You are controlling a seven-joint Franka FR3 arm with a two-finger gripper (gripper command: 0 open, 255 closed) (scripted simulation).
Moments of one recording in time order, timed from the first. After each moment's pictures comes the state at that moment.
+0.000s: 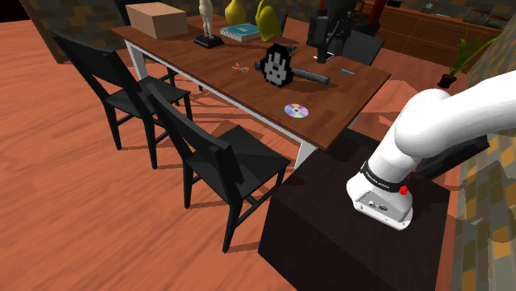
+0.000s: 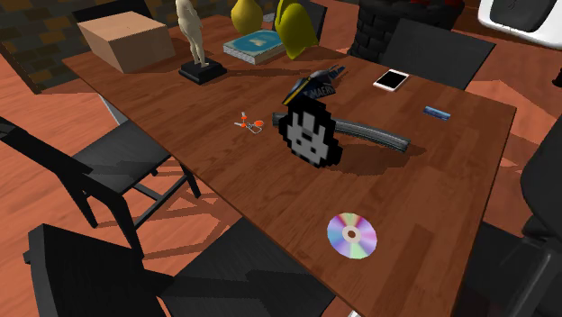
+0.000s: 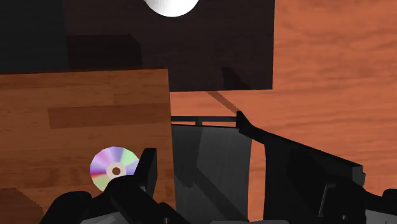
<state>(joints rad) 0.02 -0.74 0.07 -2.35 0.08 1.45 0.12</state>
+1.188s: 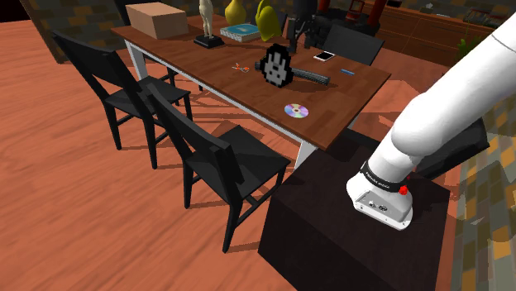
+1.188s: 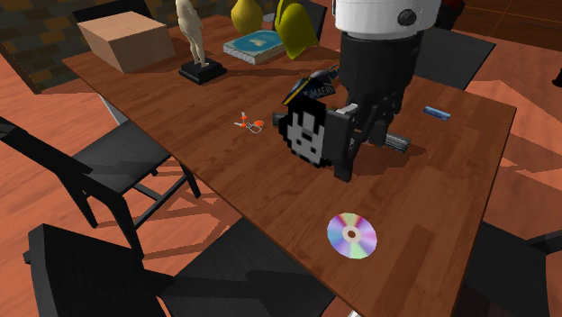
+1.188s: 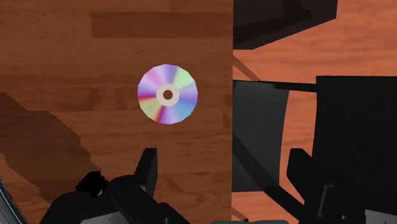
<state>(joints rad) -0.06 -0.24 -0.12 -2.08 -0.01 1.69 -0.15</state>
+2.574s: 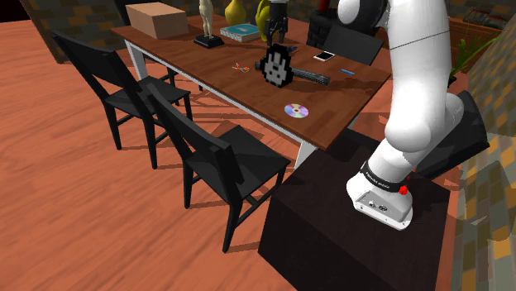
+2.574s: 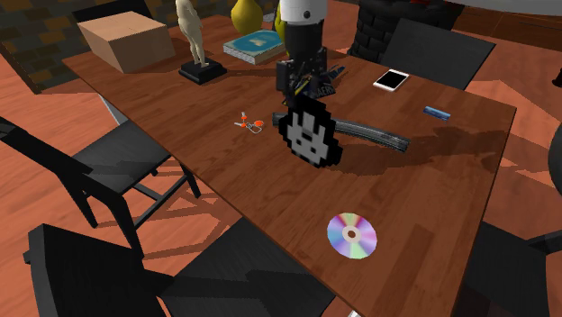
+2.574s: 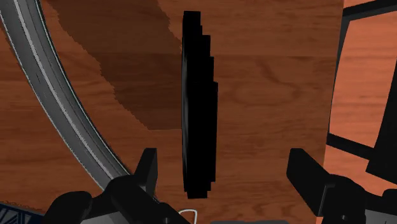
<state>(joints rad) -0.23 0.65 -0.19 -1.07 0.12 1.57 -0.41</state>
